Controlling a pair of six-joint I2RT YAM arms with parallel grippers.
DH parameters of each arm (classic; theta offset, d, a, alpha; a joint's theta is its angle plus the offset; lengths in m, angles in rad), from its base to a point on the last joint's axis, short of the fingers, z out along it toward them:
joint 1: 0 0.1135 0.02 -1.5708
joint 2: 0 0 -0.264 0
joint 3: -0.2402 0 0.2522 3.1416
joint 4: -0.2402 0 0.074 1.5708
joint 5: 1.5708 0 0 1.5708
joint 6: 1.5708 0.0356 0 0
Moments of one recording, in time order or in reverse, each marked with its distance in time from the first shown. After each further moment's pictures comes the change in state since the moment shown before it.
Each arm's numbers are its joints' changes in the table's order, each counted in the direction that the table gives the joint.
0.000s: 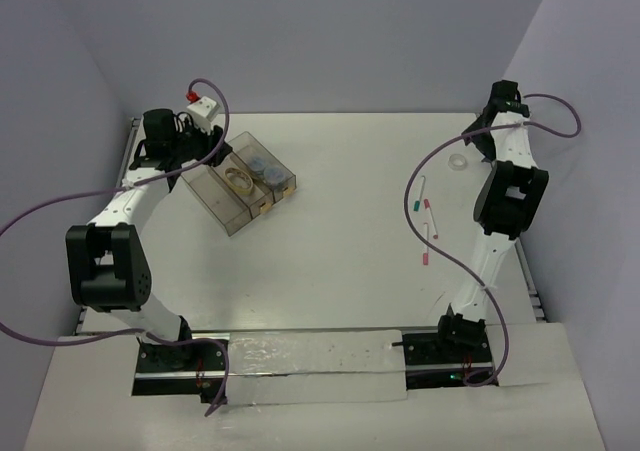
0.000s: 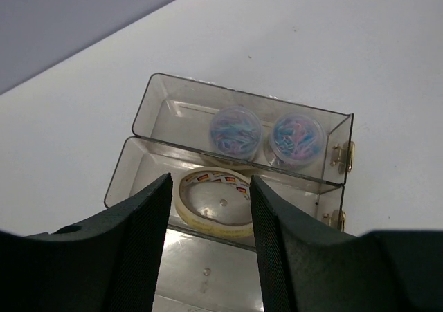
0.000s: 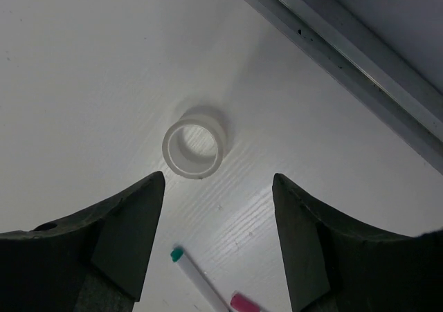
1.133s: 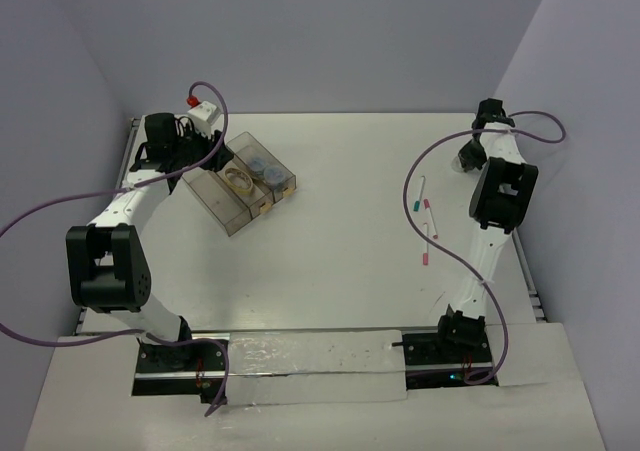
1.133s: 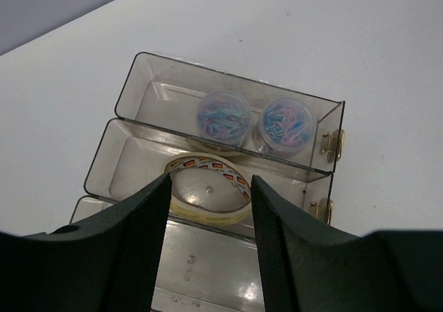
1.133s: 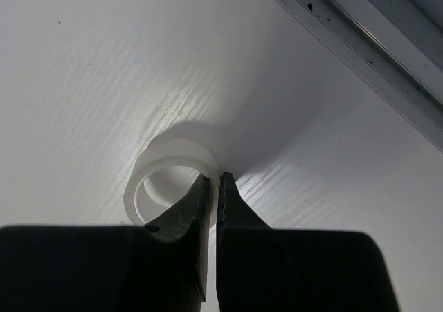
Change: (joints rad) left arm 0.000 -0.001 0.011 -0.033 0.003 -0.026; right arm 0.002 0.113 0.058 0.044 -0.002 0.011
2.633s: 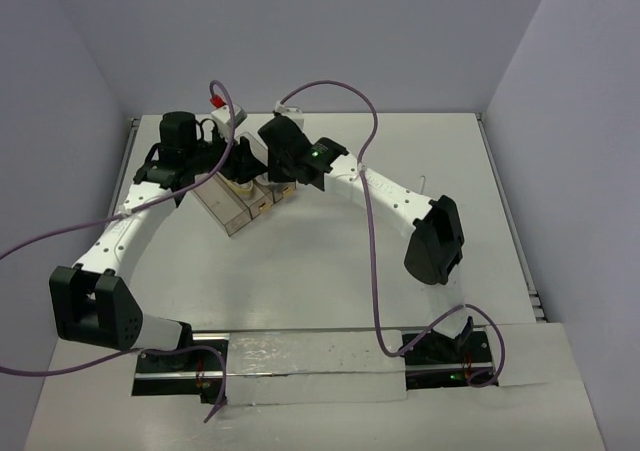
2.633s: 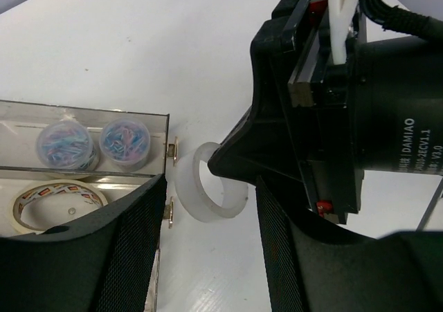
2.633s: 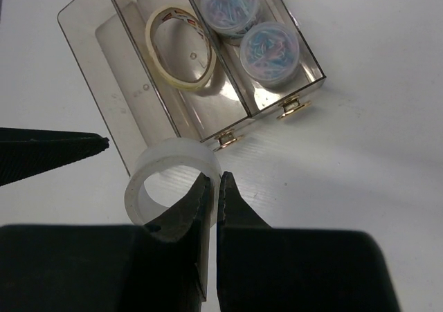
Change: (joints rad) left arm -0.197 -0.214 -0.024 -0.208 0.124 -0.154; right arm 1.145 -0.415 0.126 0.130 0.107 0.001
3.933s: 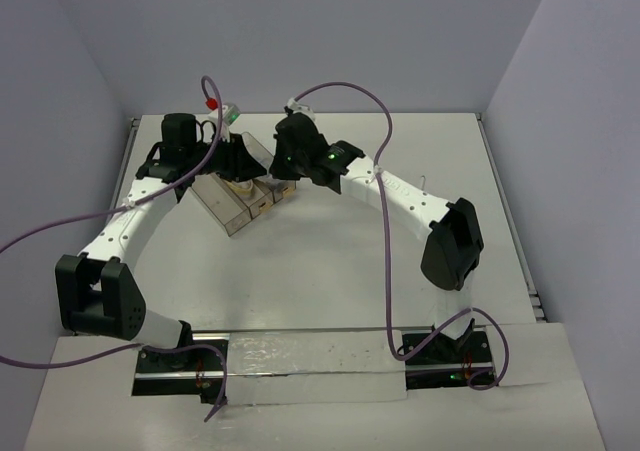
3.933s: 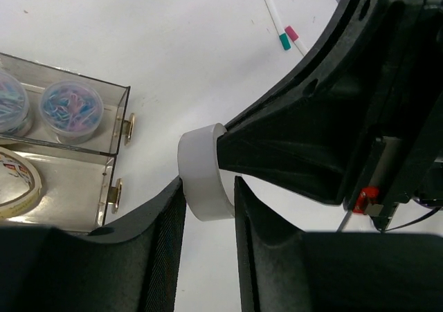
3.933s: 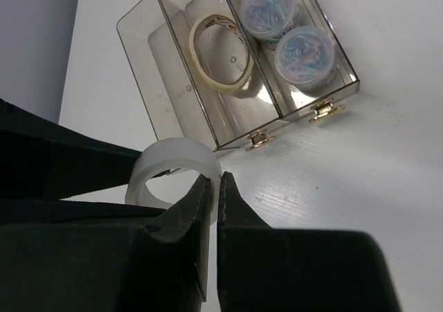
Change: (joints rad) left arm 0.028 0.053 0.001 -0.025 0.077 -0.224; right arm -0.047 -0.113 0.172 0.175 -0.149 0.042
